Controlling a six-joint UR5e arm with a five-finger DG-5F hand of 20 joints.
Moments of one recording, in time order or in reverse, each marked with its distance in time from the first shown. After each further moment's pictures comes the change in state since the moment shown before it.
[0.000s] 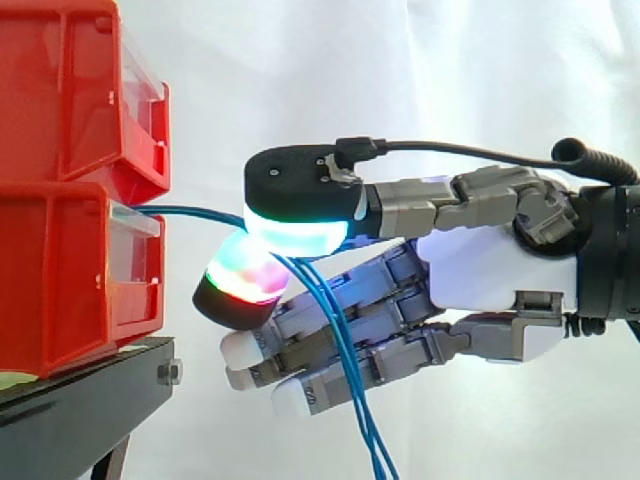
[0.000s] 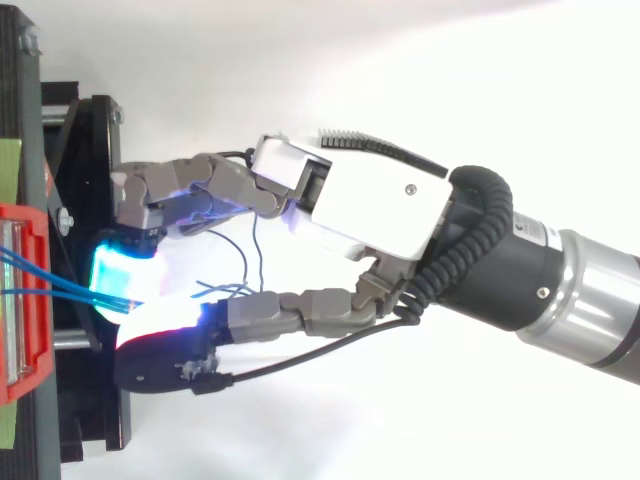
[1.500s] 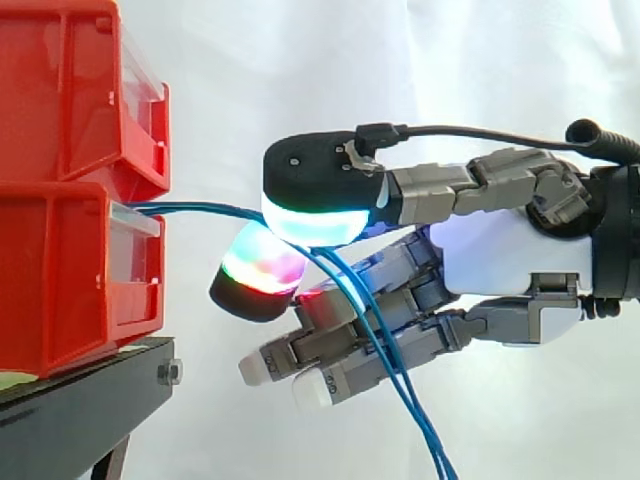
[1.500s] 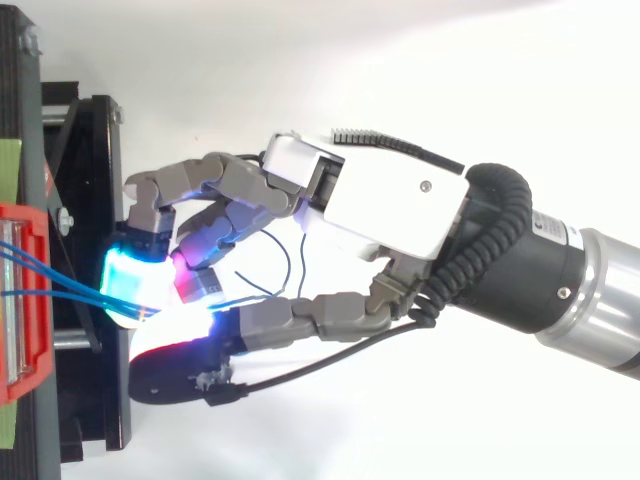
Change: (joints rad) arm 0.002 0.021 0.001 -0.056 -0.001 0.027
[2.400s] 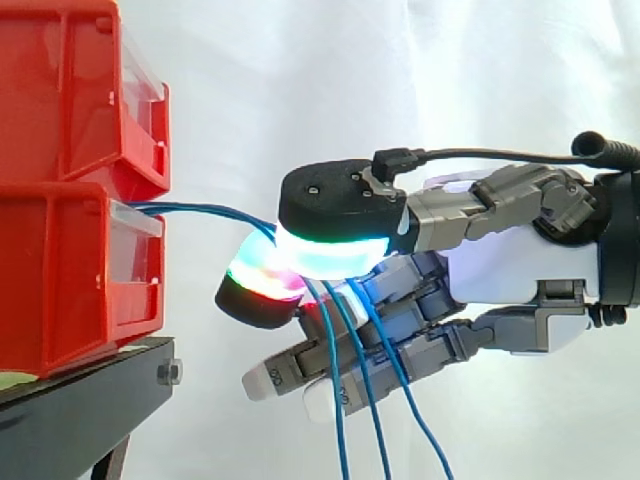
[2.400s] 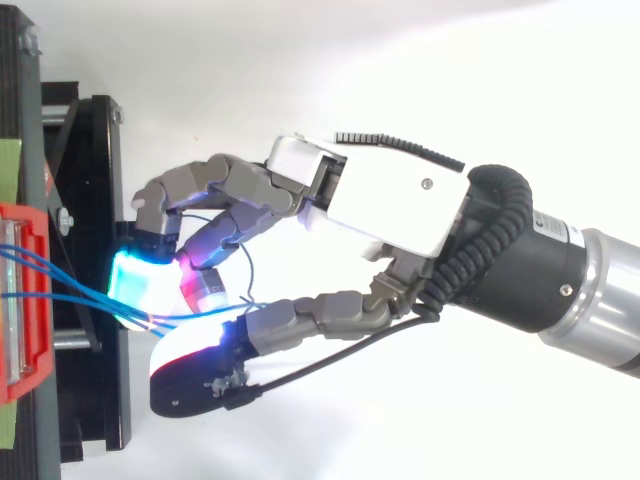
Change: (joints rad) arm 0.001 0.000 0.001 -0.029 0.000 0.053
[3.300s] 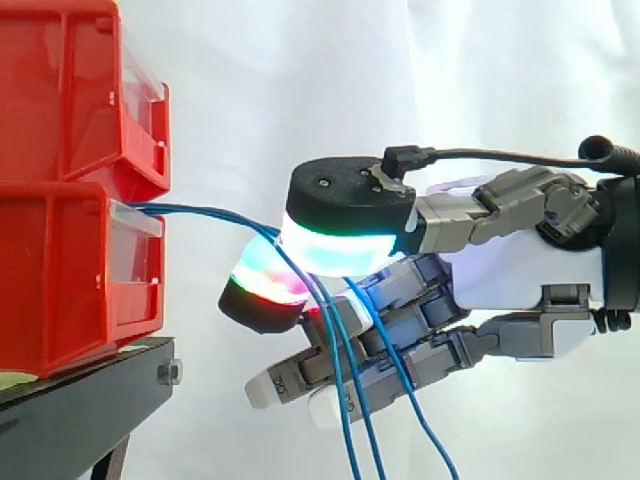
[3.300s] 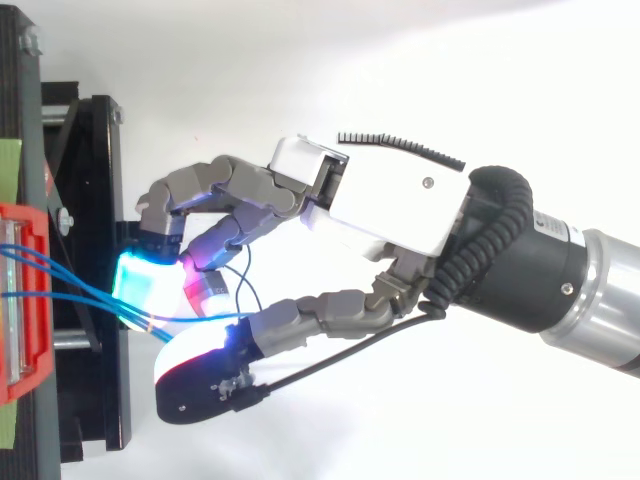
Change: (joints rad) arm 0.001 0.000 0.000 -0.017 0.001 0.034
